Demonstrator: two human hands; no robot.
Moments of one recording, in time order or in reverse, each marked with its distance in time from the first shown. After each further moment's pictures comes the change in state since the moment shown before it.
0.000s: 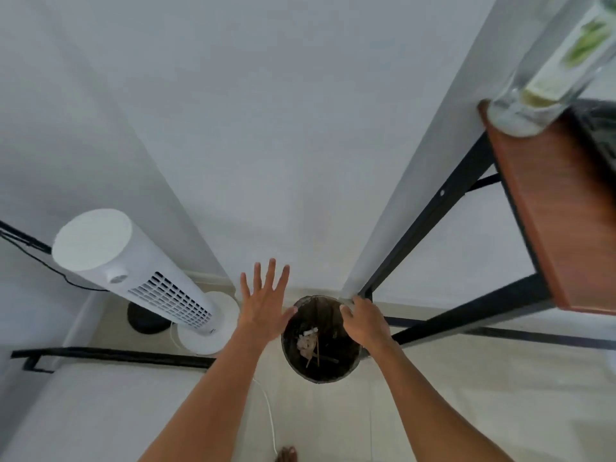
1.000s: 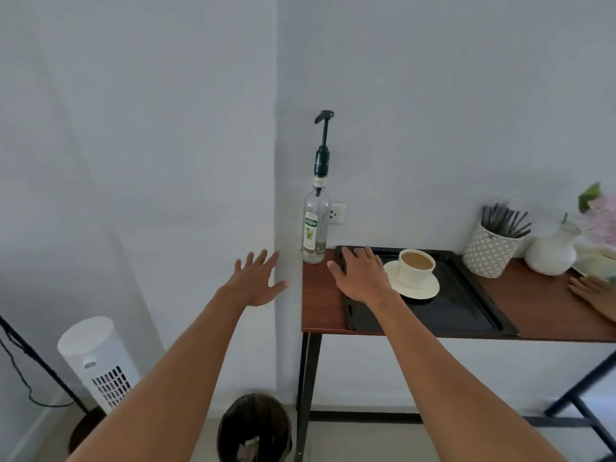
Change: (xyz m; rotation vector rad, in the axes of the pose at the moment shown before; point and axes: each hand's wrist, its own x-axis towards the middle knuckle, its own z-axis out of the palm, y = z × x) left_hand -0.175 0.224 -0.328 -0.067 0.294 0.148; right_hand -0.256 0.033 -0.412 -0.223 0.554 -0.335
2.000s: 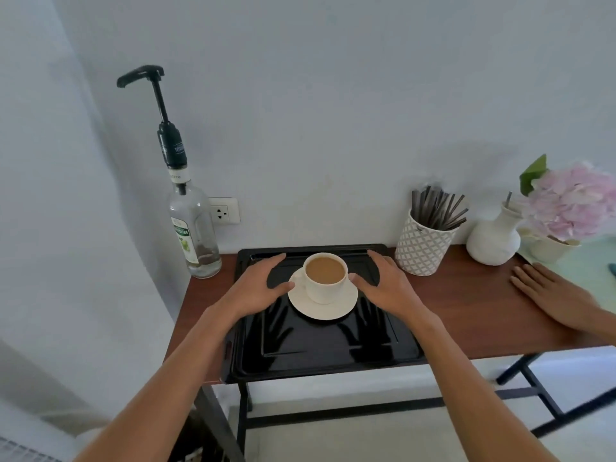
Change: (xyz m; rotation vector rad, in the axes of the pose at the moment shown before) left_hand 0.155 0.215 0.060 -0.516 -0.002 0.135; right_hand 0.058 0.299 -0.019 0.447 -0.013 0.199
